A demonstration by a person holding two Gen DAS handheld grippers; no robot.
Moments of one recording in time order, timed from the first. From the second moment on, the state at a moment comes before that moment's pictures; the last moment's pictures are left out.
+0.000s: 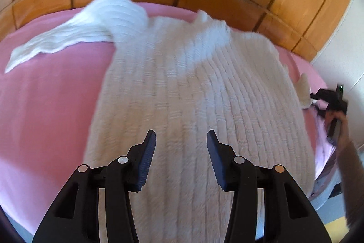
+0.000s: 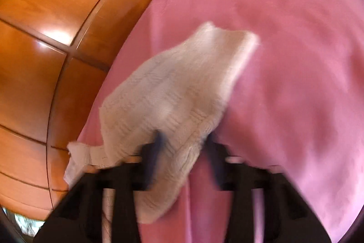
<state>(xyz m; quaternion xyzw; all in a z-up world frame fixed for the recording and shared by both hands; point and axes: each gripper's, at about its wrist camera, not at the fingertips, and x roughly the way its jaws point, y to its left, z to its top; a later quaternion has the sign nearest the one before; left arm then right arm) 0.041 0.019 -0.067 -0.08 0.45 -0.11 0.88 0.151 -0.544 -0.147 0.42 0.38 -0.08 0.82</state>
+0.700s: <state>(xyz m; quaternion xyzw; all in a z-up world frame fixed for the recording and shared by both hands) 0.055 0.057 -0.070 -0.15 0.46 -0.09 0.87 0.142 -0.589 -0.111 0.19 0.37 -0.29 0.86</state>
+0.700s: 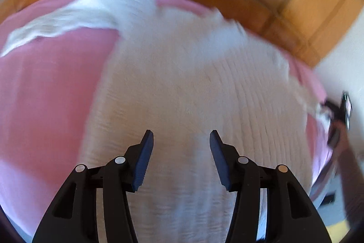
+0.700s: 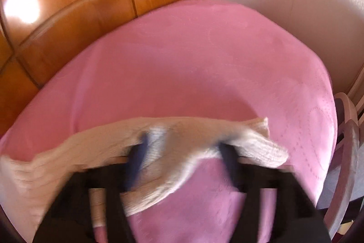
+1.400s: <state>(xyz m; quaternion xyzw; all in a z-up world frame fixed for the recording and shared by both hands) 0.129 0.377 -0.091 -0.35 0.38 0.24 0.82 0.122 -0.152 -0.140 0.01 0.41 0.13 0.90</state>
